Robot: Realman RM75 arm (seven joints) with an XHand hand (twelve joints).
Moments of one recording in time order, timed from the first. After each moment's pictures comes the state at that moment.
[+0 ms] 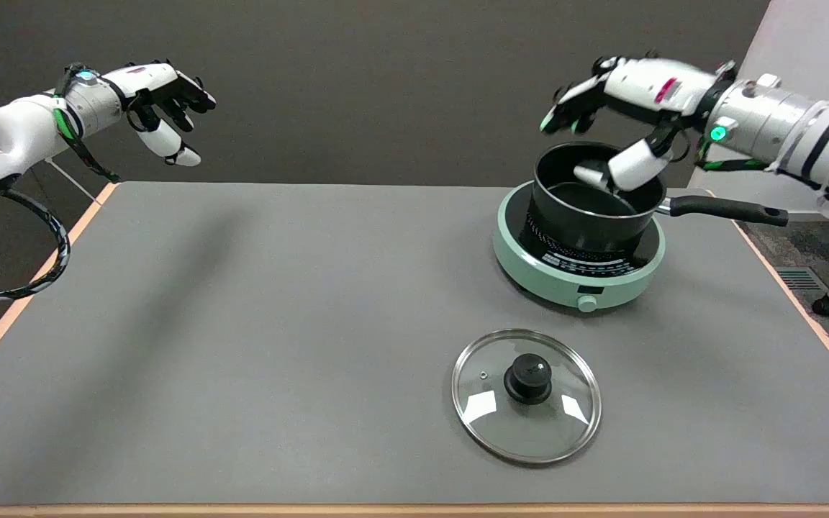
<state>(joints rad) -0.06 -0.50 -1.17 1.86 1.50 -0.50 -0.28</state>
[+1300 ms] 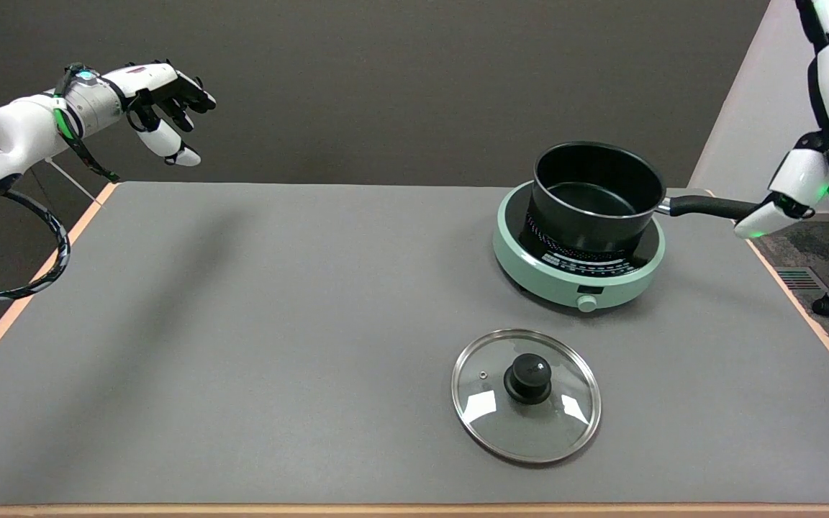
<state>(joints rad) -0.61 -0.69 -1.17 1.86 1.28 0.80 -0.57</state>
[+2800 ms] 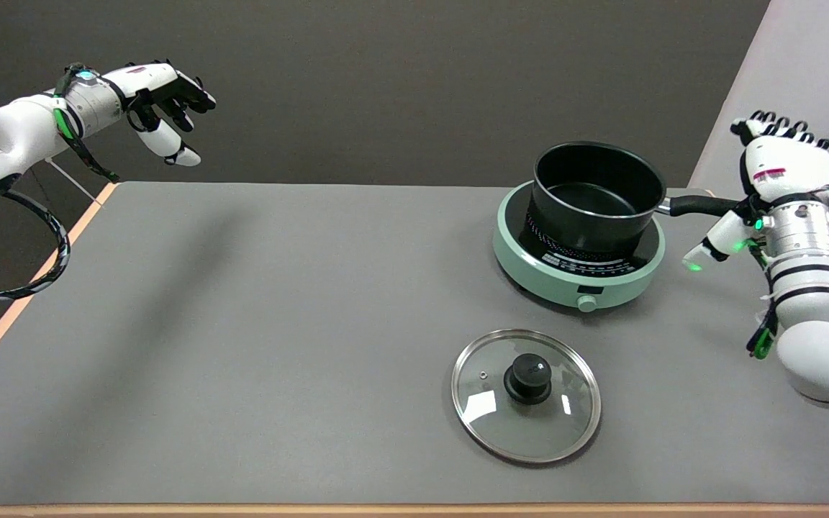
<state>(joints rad) -0.22 -0.71 -1.60 1.56 1.76 0.82 -0.81</state>
